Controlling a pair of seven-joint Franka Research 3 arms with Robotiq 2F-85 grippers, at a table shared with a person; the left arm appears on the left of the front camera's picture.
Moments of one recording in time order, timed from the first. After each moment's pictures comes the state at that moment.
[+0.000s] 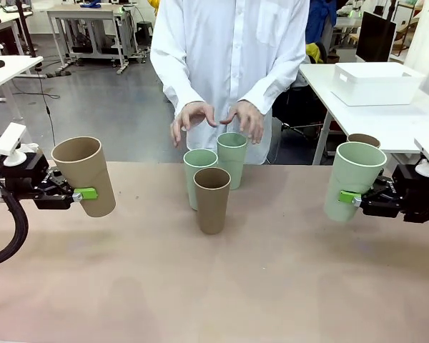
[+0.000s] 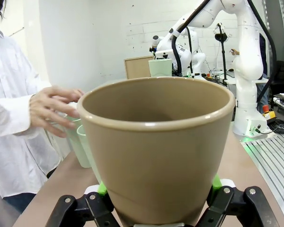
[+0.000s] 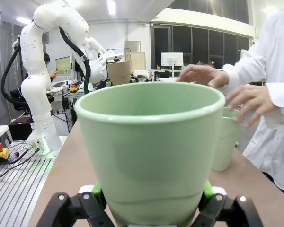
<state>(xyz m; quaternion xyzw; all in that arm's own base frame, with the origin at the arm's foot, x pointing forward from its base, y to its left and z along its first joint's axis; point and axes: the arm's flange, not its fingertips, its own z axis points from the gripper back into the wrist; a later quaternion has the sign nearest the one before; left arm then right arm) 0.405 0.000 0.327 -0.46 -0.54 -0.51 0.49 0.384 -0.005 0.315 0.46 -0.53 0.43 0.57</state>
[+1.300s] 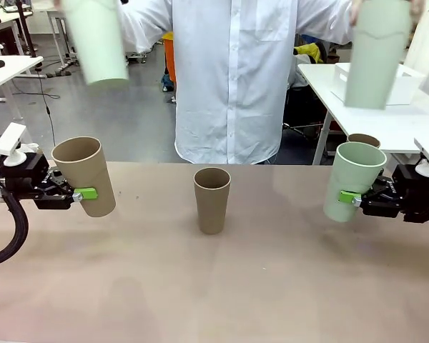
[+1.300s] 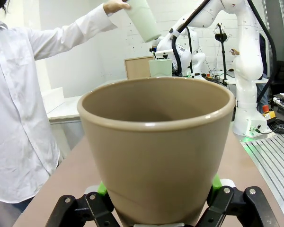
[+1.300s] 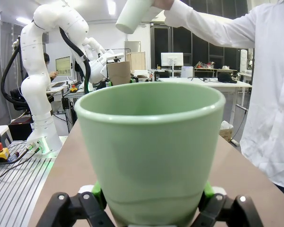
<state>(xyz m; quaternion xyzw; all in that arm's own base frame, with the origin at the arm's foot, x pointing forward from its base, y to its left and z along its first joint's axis) 0.405 0.000 0.327 -0.46 -0.54 -0.51 0.49 0.384 -0.005 0.315 0.46 -0.53 0.43 0.57</state>
